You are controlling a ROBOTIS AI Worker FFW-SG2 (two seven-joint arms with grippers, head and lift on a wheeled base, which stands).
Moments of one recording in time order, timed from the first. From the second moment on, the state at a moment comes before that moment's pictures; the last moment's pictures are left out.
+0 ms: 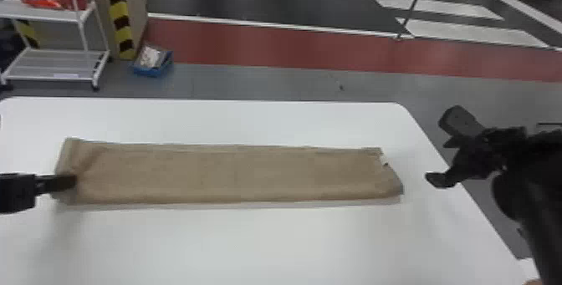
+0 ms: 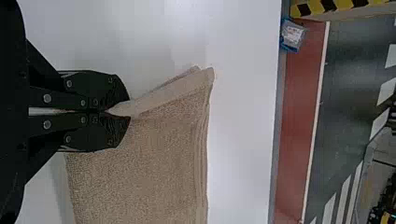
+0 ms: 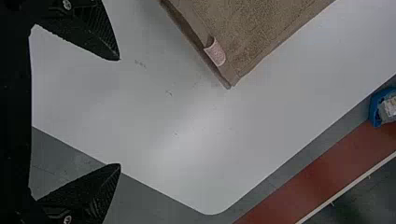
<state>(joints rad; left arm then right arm) -0.16 0.24 0.18 -1.68 -0.03 1.08 -0.58 -0.29 -0.49 -0.24 -1.30 0.83 0.33 1.06</state>
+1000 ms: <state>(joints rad) -0.13 0.36 0.31 -1.75 0.02 1.11 -0.68 -0.28 -0.48 -0.25 -1.30 0.82 0.31 1.05</state>
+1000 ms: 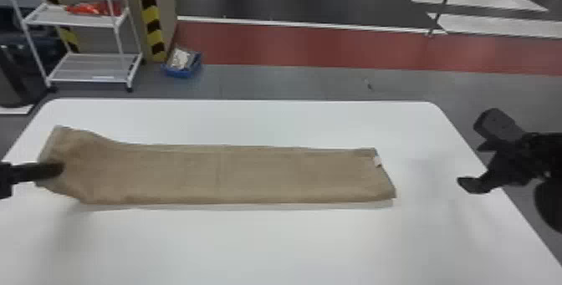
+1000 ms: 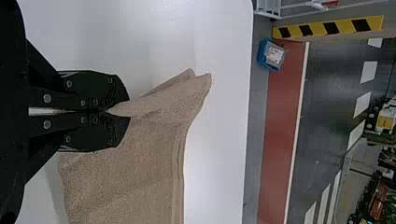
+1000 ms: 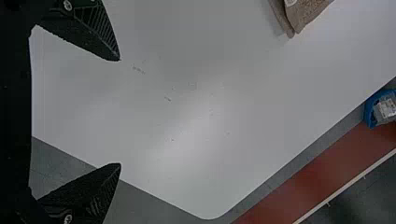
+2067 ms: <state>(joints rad) -0.17 0.36 0.29 -1.61 0.02 0.92 -0.55 -0.29 -0.38 -0.22 -1.47 0.71 0.59 0.97</state>
